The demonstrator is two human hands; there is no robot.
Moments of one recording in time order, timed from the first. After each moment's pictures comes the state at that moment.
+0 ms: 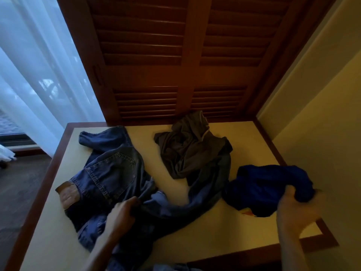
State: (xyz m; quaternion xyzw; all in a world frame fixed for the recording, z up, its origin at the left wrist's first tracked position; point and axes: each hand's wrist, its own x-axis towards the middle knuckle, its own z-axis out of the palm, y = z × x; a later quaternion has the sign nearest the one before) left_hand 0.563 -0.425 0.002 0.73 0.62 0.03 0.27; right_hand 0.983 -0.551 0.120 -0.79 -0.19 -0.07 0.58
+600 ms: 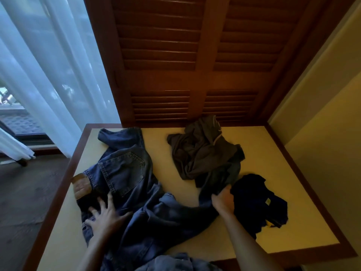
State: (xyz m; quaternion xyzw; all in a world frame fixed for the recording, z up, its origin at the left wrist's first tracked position) left_hand 0.488 -0.421 -0.027 0.56 0.78 -0.04 0.28; right_hand 0.874 -0.452 -0.009 -0.89 -0.27 0.31 0.19
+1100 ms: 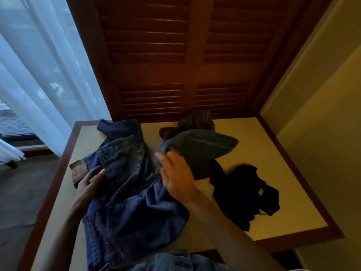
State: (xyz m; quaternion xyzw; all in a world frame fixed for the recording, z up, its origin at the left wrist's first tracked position) left_hand 0.471 -0.374 0.061 0.47 0.65 0.34 0.49; right_hand 0.760 -0.427 0.104 -0.54 -0.76 -0.04 0.35
